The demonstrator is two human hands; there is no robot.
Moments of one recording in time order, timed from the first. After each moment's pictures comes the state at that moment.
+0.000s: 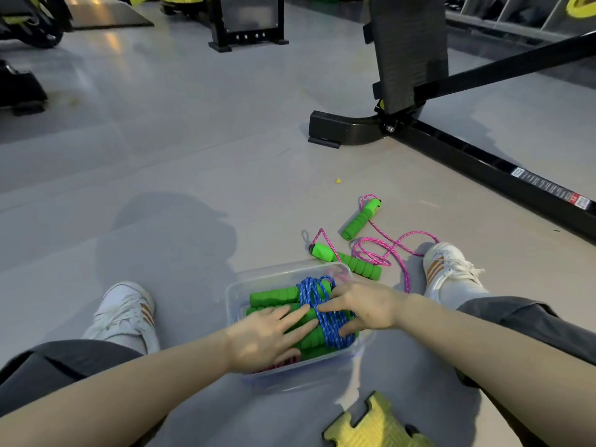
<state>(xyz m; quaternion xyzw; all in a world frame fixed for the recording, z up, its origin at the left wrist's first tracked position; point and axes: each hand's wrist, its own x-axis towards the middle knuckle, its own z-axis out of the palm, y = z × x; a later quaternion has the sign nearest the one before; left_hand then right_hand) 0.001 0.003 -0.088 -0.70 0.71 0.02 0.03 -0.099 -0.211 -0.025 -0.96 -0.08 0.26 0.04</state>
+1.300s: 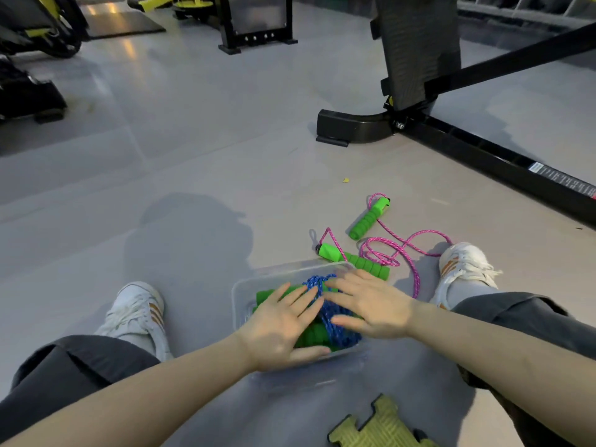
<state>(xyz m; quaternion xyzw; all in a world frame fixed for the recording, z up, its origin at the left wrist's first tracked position) -0.017 -0.016 -0.063 -0.77 0.64 0.01 -0.02 -0.114 -0.220 -0.038 -0.99 -0.15 -0.01 -0.01</state>
